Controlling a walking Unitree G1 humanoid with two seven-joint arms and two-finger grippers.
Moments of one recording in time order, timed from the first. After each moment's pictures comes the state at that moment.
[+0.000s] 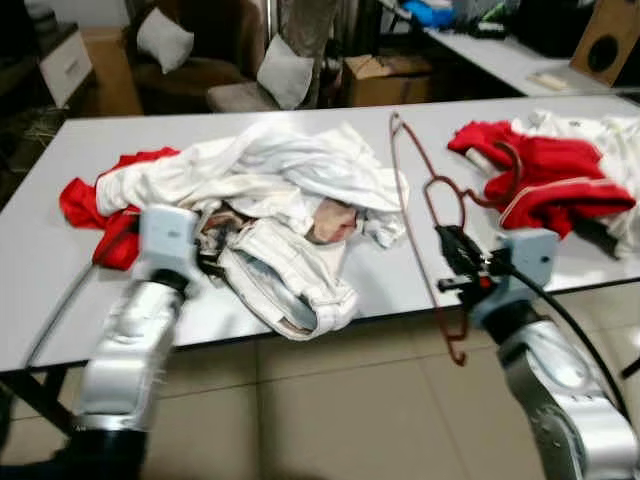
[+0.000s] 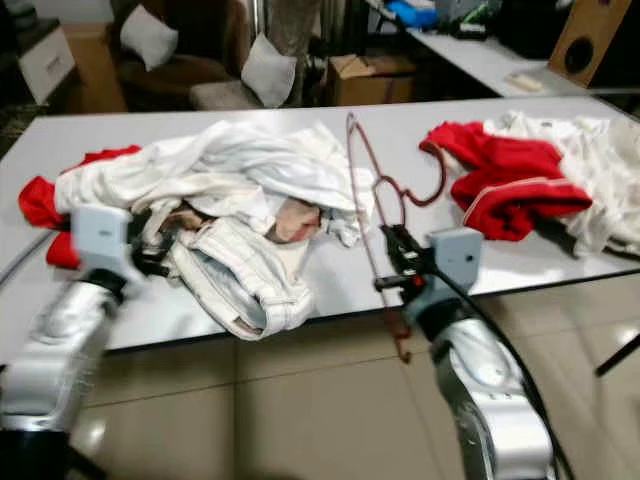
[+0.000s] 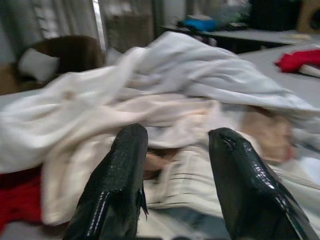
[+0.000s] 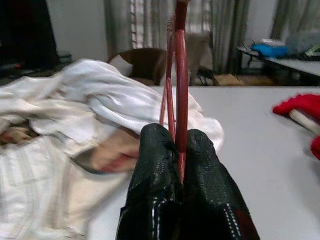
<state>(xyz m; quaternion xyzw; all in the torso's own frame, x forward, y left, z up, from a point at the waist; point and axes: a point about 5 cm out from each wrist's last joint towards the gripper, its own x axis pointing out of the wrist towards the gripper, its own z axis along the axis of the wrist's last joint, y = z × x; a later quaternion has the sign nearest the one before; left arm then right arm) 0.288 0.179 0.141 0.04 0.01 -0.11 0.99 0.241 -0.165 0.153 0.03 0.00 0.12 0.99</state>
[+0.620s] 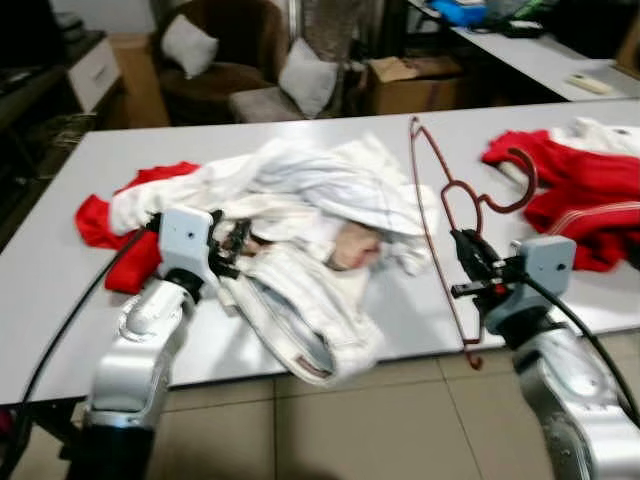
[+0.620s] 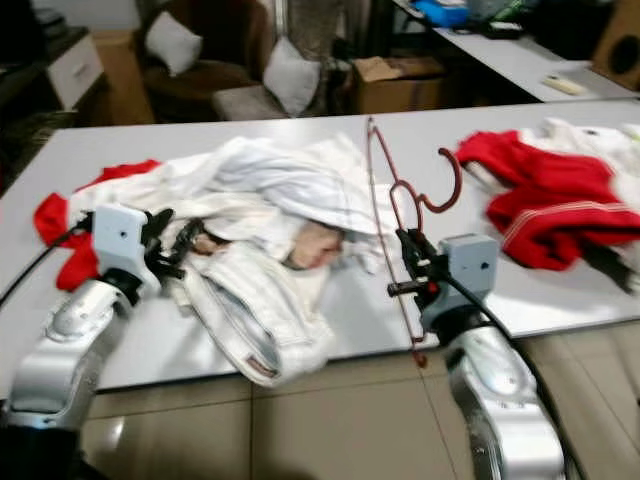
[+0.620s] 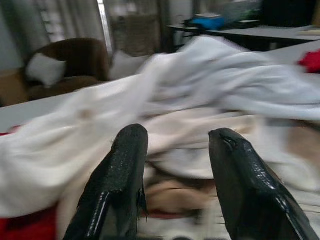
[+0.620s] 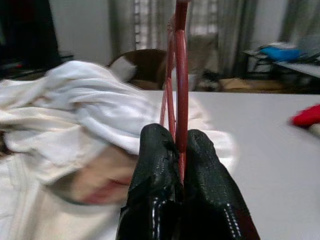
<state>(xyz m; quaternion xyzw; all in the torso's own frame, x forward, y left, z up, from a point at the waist) 0.291 0.184 0.144 0.06 0.01 -0.11 0.99 0.237 -0.166 0.150 0.02 -0.01 0.12 0.99</state>
